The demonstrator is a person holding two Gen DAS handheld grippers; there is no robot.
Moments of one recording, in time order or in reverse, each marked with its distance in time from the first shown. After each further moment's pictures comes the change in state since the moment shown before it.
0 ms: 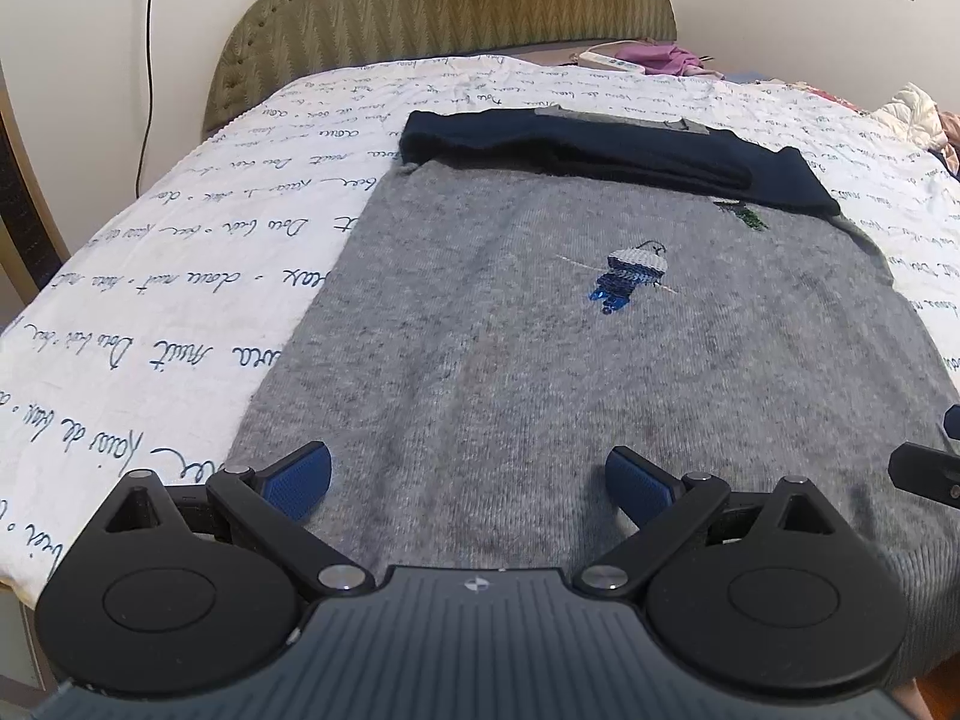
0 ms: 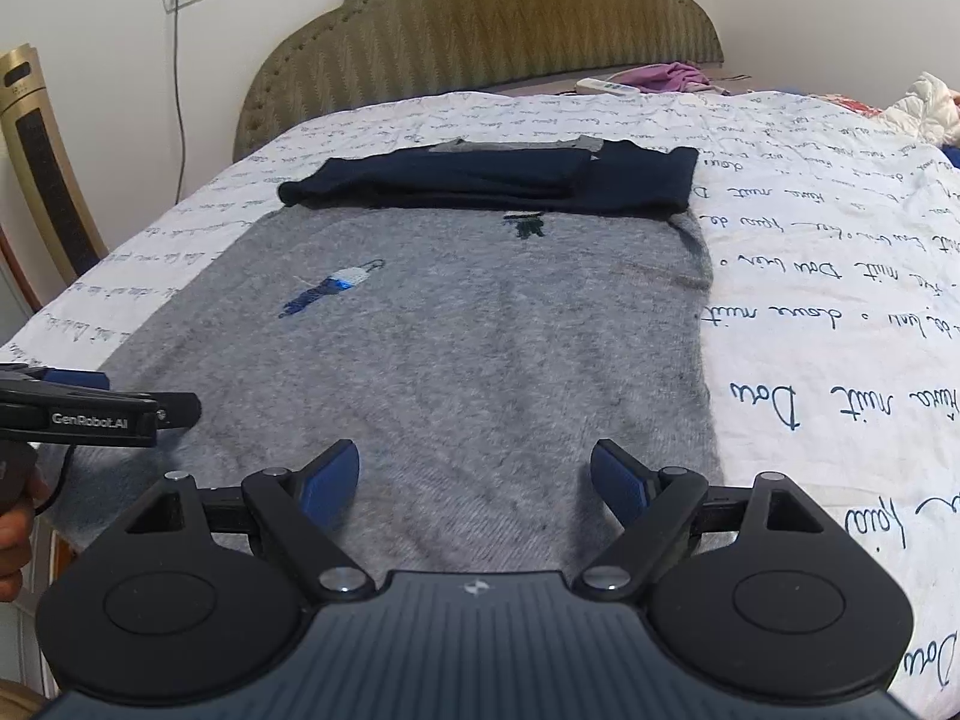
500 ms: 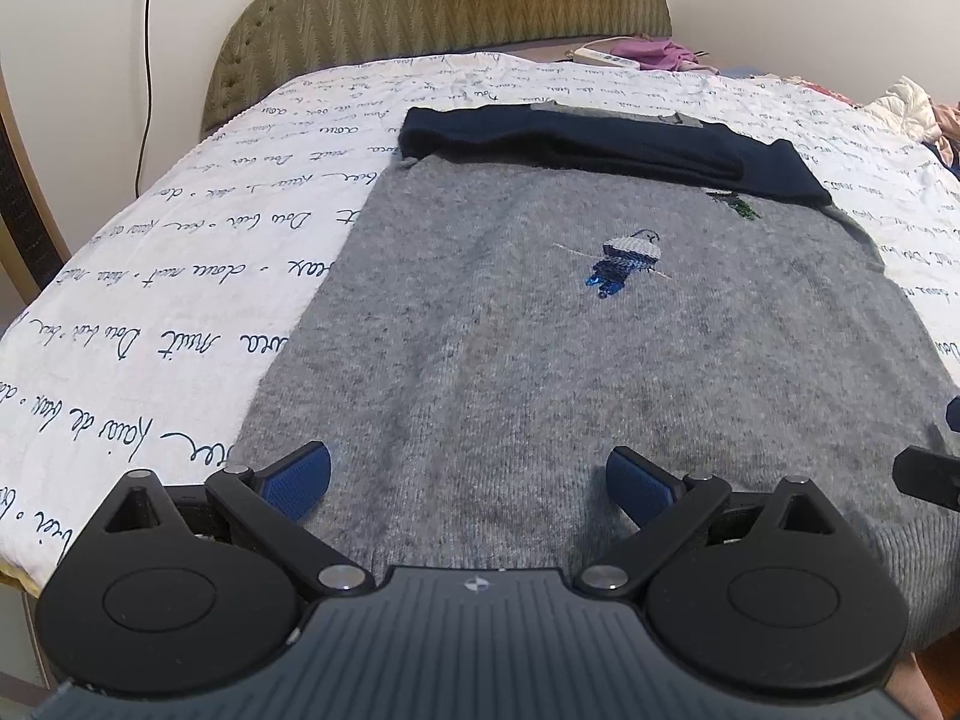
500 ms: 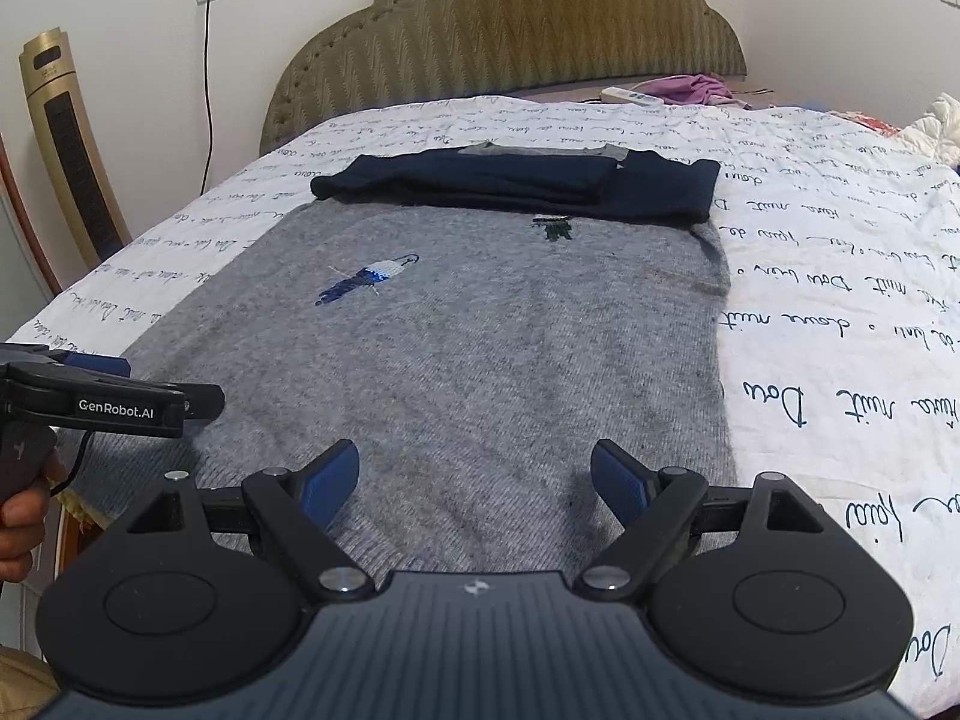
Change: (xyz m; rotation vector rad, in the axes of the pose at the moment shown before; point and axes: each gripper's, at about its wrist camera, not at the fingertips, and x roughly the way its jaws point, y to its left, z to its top) left arm -0.007 0.002 -0.006 0.010 0.006 -0.007; right arm -0.013 0.010 -0.005 -0.042 -0.003 0.024
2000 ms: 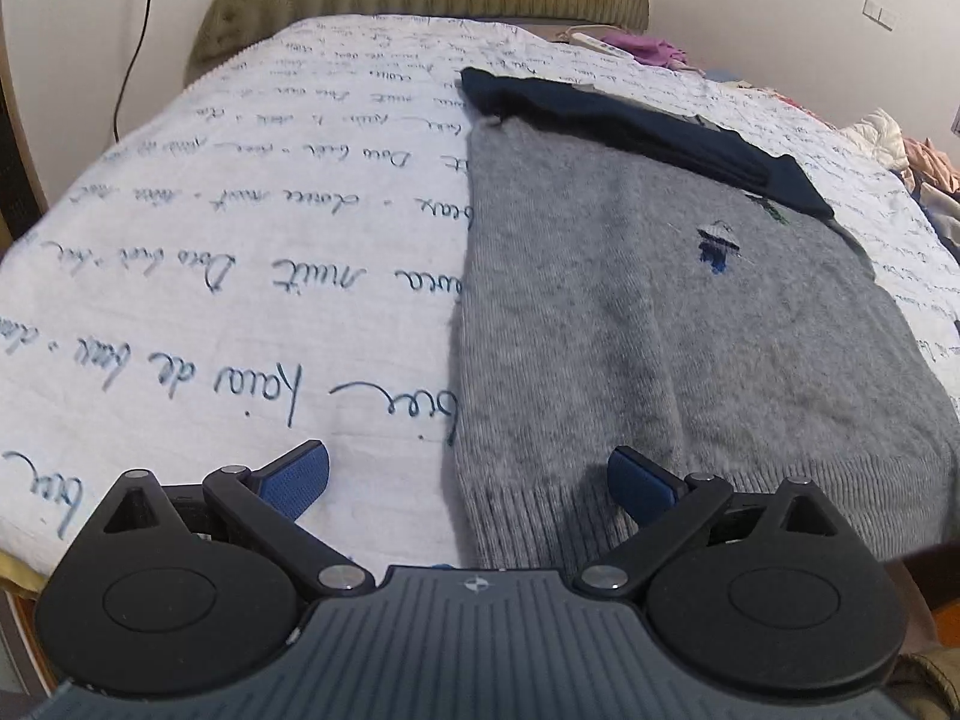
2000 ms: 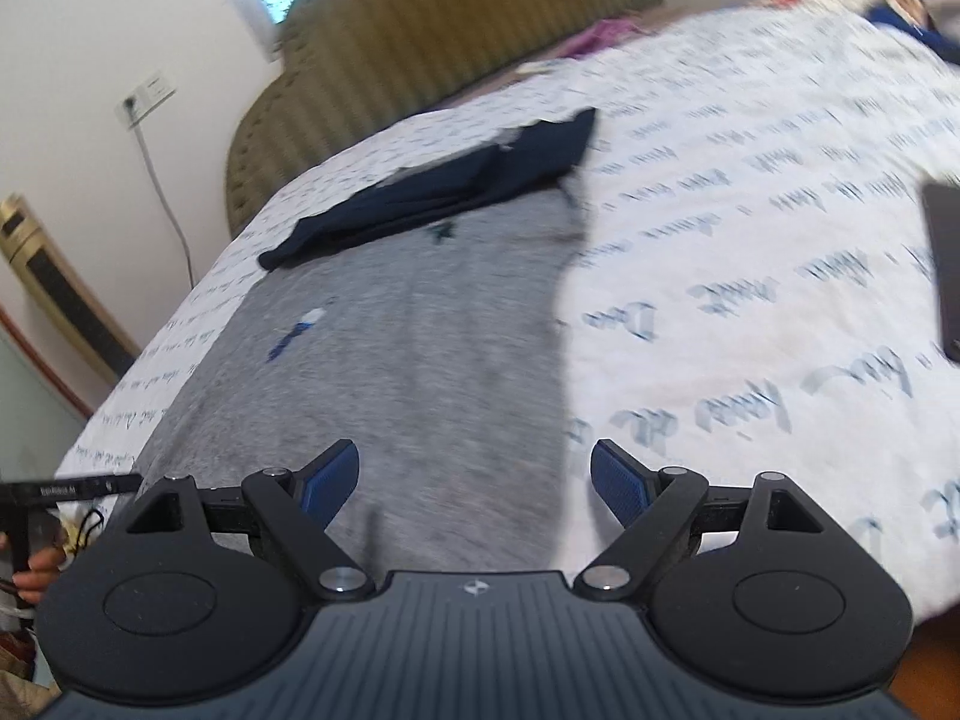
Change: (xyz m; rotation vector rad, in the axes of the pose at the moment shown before) left arm 0.006 0.127 -0.015 -0.064 0.069 -0.197; right arm -0.039 -0.101 -0.024 0.337 -0.006 0.096
